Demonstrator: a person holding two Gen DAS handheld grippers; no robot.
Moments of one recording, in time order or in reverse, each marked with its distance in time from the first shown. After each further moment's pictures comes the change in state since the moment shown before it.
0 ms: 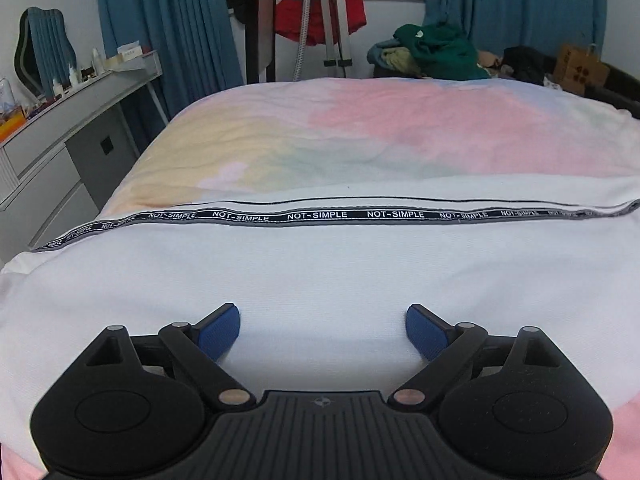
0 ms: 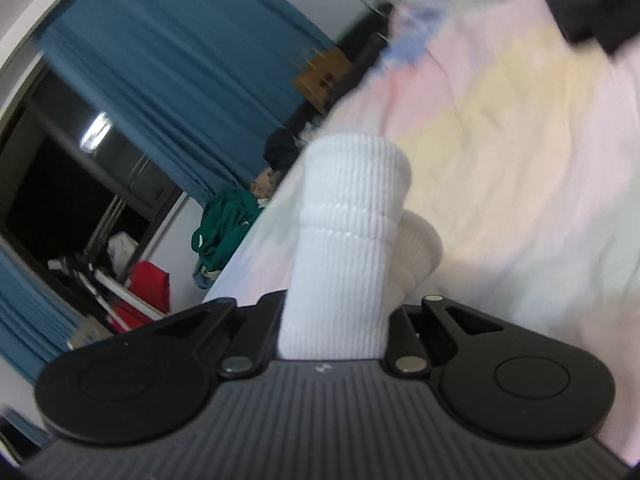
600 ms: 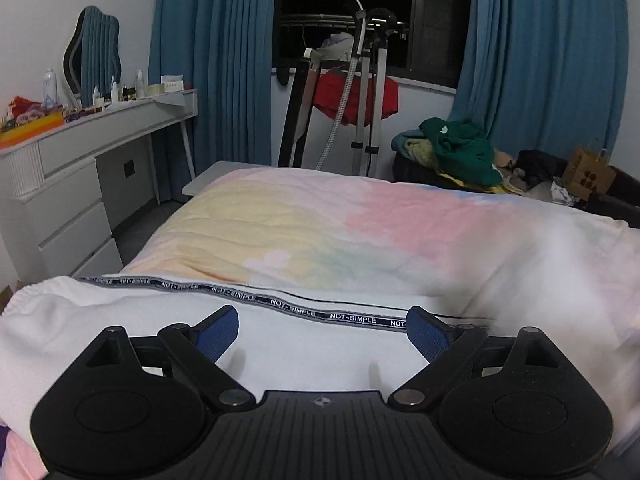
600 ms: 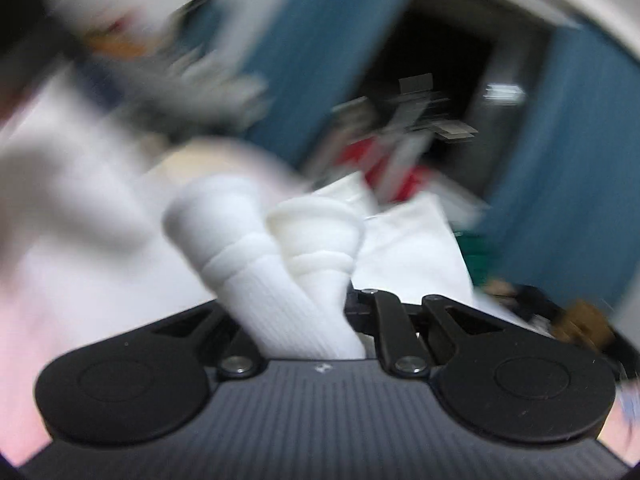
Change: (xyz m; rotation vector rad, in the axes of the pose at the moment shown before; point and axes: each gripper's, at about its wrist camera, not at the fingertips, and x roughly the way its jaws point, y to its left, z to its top) left arm -0.064 0.047 0.019 -0.182 -0.211 -0.015; right arm -0.112 0.170 -0.283 -1.557 0.069 0.581
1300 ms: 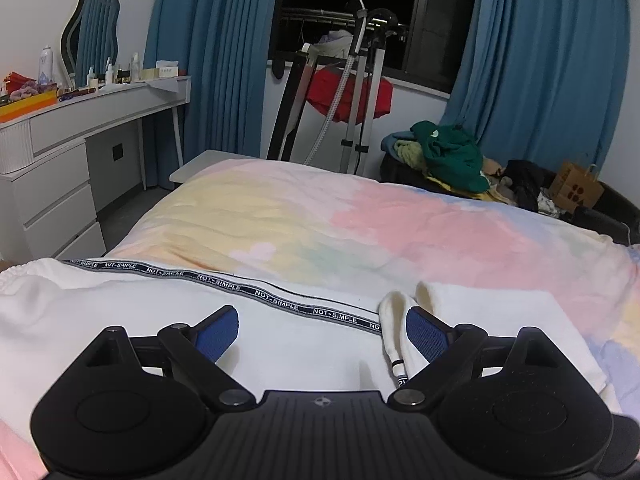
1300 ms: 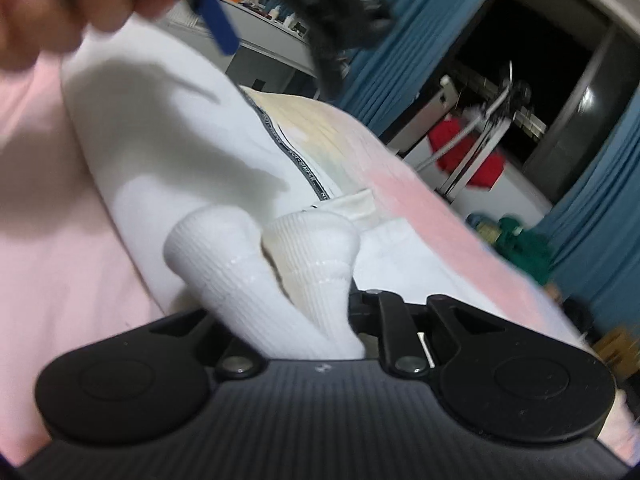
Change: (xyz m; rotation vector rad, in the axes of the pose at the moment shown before) left arm -0.003 0.002 -0.002 -0.046 0.008 -0.055; right arm -0.005 0.032 0.011 -0.038 0.080 0.157
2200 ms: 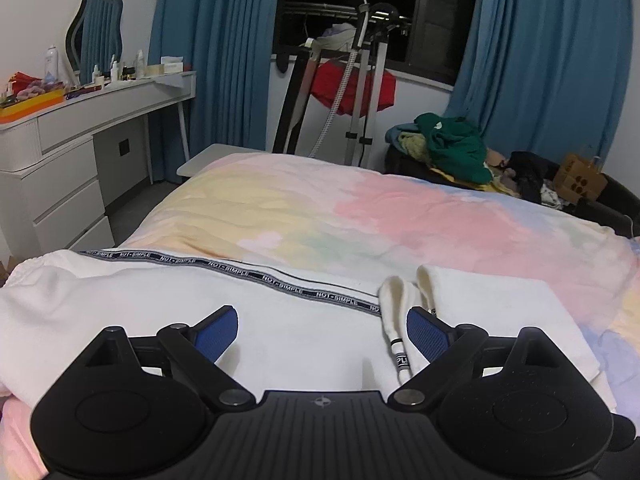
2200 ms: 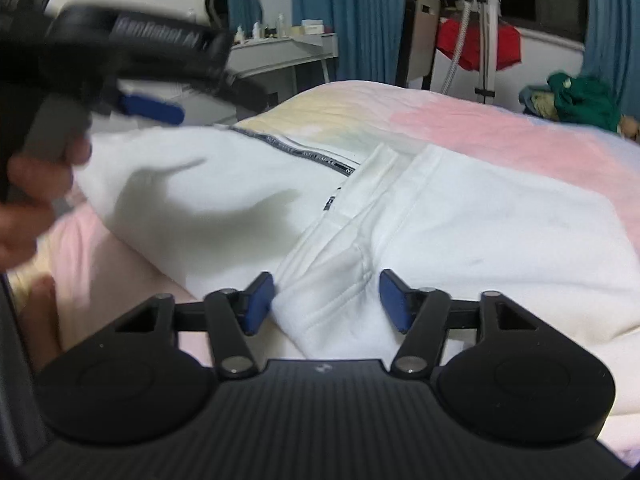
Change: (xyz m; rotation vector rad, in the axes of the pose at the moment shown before) left arm -0.021 -0.008 -0.006 0.003 0.022 0.027; right arm -0.001 -0.041 -0.005 0.566 0.053 0.289
